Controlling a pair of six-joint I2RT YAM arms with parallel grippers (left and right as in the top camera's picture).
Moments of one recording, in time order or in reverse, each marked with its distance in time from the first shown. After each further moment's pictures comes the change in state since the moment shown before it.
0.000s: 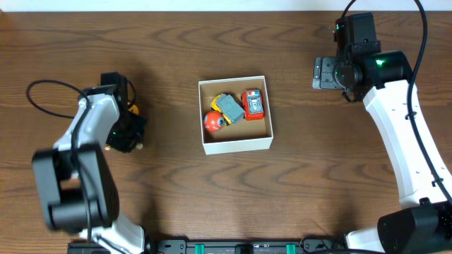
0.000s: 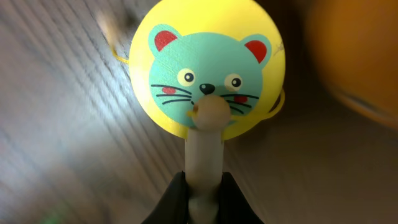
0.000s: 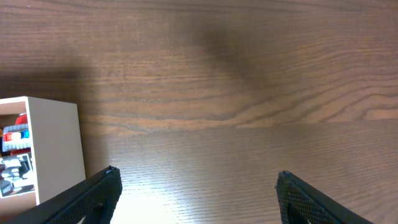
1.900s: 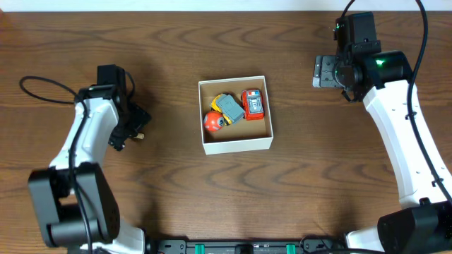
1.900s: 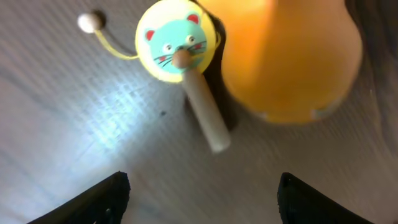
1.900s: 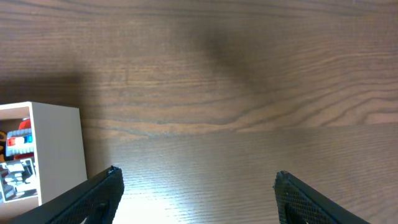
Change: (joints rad) left arm -0.013 -0.045 0.003 0.063 -0.034 0.155; right arm 0.000 0.000 0.000 0.014 -0.001 0.001
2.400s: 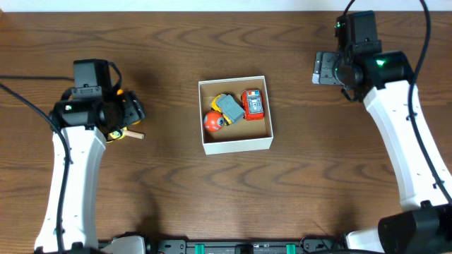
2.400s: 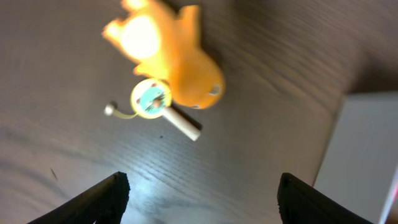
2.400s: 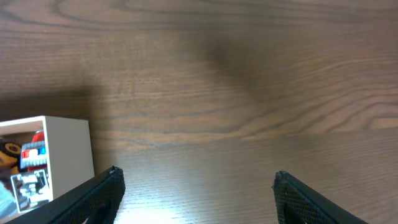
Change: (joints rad) left arm -0.015 -0.323 0.067 -0.079 0.004 0.398; right arm 0.000 -0.011 0.001 0.028 -0.005 0.021
